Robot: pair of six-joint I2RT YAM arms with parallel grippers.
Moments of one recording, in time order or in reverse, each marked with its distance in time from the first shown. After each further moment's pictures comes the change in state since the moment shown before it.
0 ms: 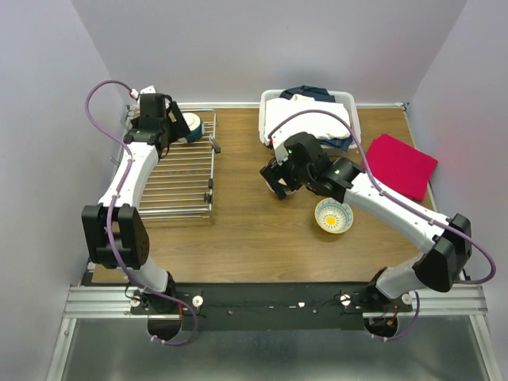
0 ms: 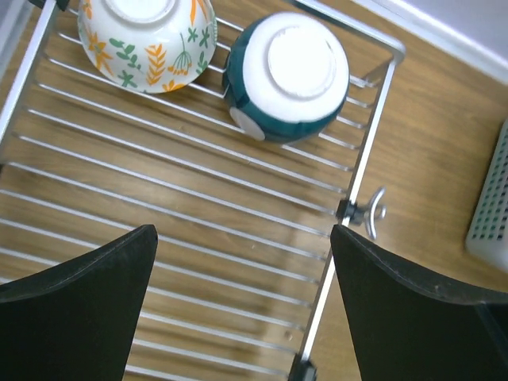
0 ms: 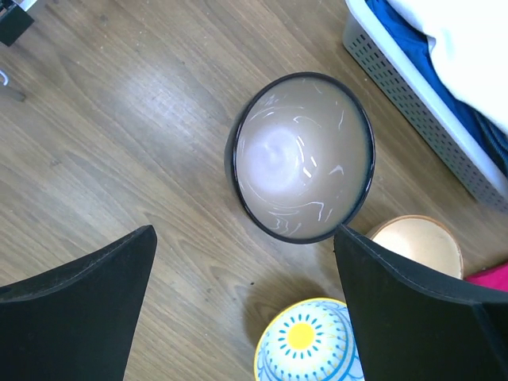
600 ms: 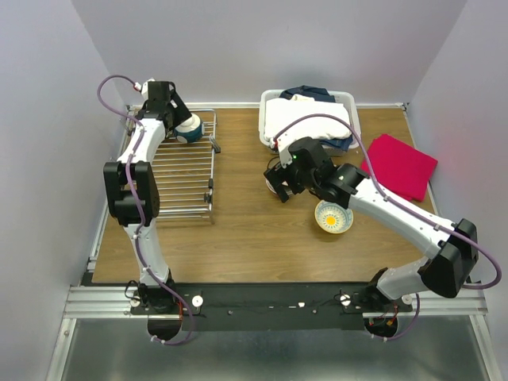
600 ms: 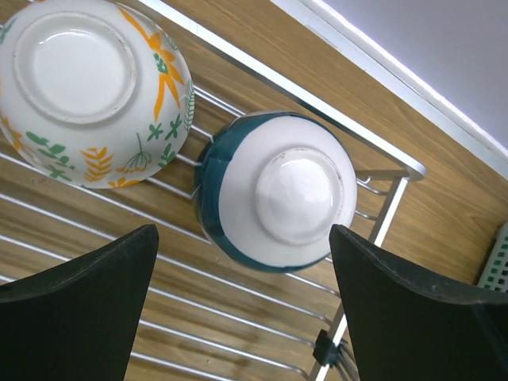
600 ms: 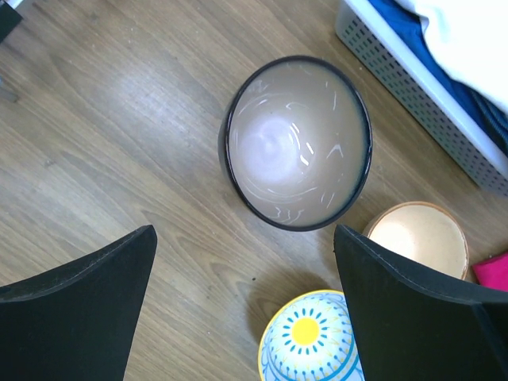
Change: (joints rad) left arm 0.056 0.446 0.352 0.064 0.031 -0.145; right arm 0.000 -0.060 -0.084 0.055 0.022 0.034
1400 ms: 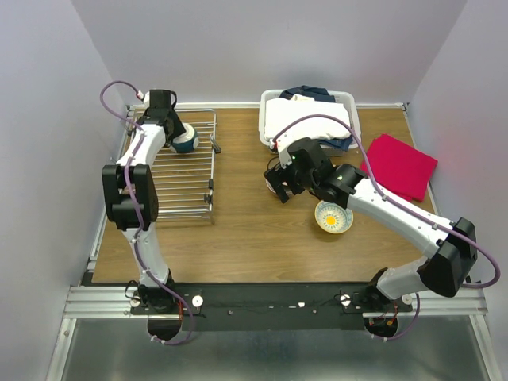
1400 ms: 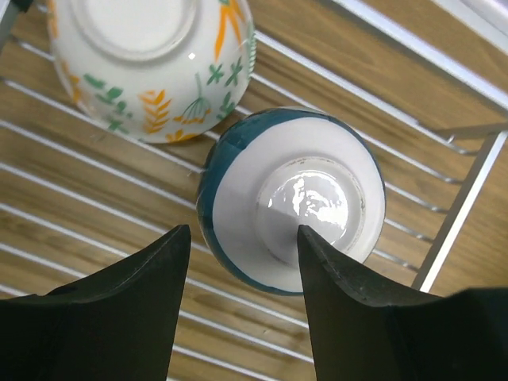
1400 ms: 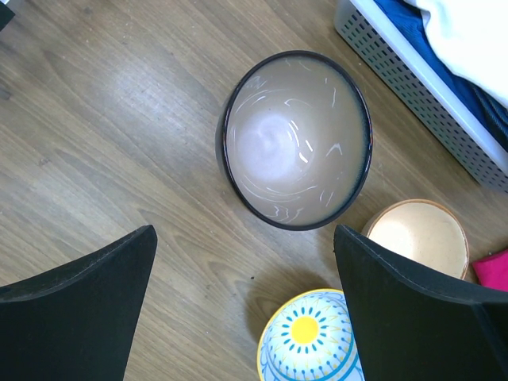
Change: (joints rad) left arm 0.002 -0.008 -0.073 -0.045 -0.056 0.083; right arm 0.000 0.008 -0.009 0.000 0.009 0.000
